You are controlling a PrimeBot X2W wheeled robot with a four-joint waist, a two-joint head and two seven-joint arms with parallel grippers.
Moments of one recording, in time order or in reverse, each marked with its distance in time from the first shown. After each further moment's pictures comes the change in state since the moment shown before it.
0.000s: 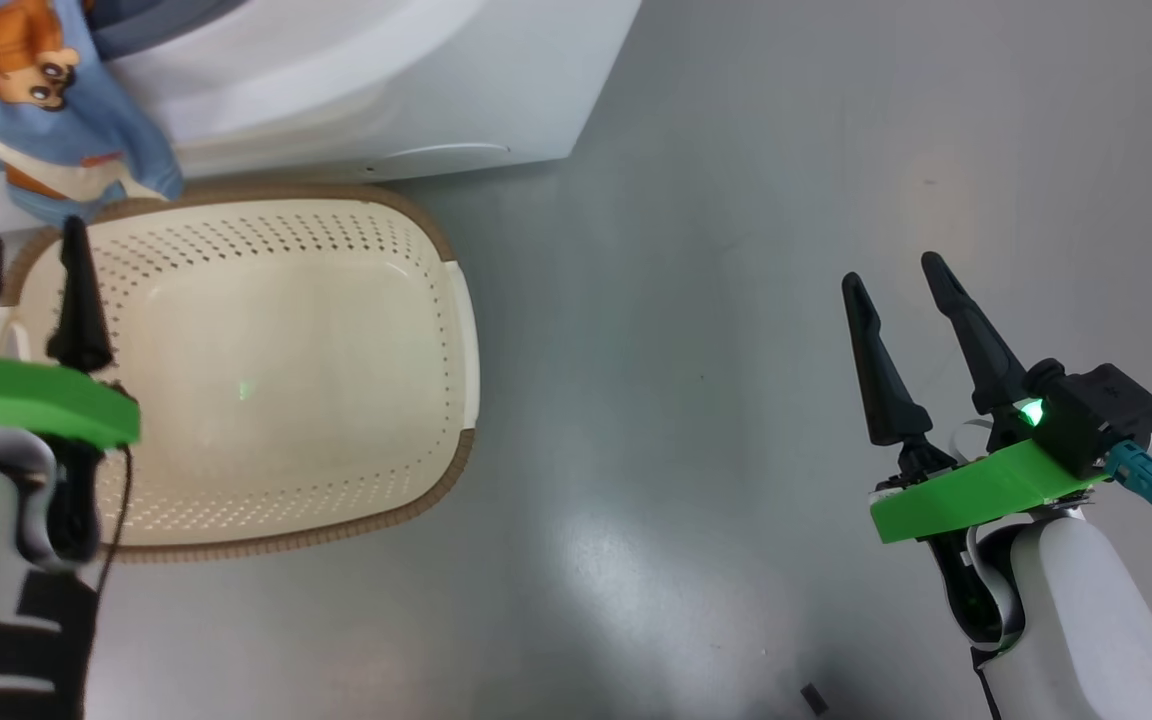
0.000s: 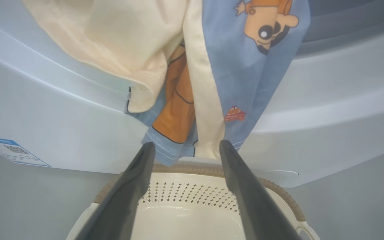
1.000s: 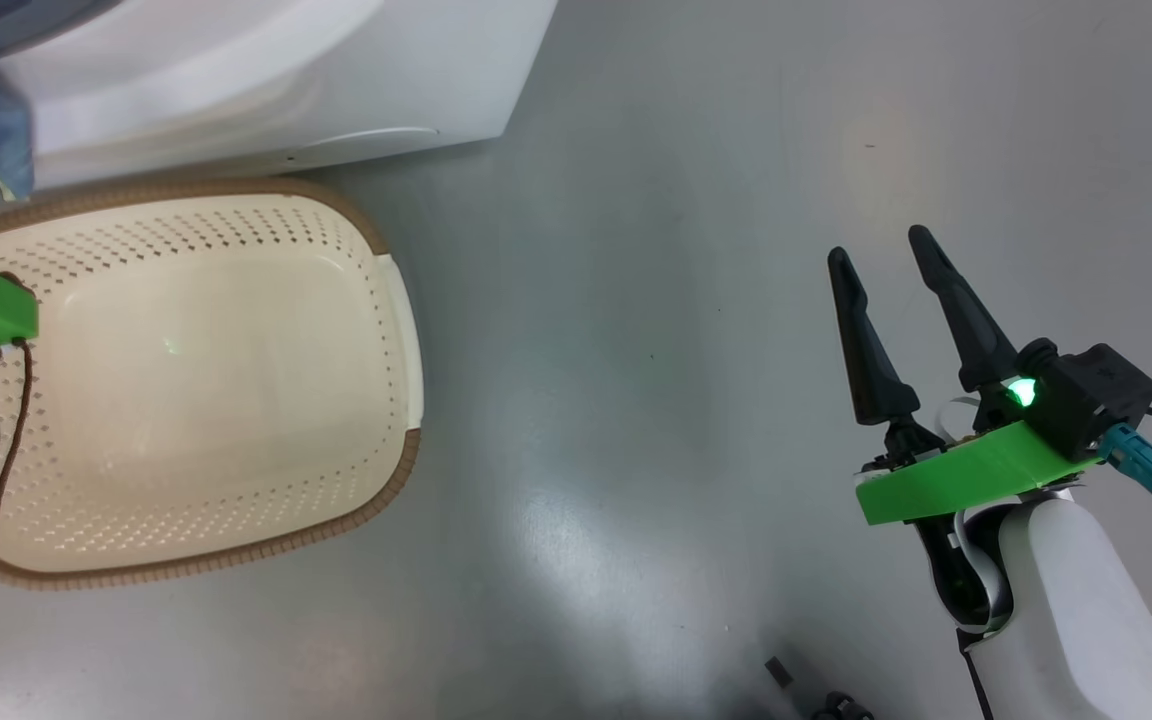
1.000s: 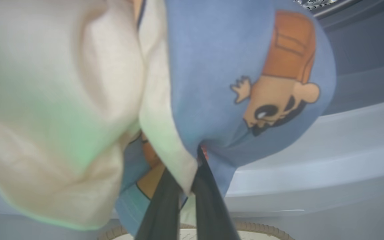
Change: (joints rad) left arm -0.222 0.119 -0.107 0.131 -0.091 0.000 0.000; right arm -0.031 0.021 0.012 -0.013 0.000 0.000 0.000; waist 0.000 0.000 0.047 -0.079
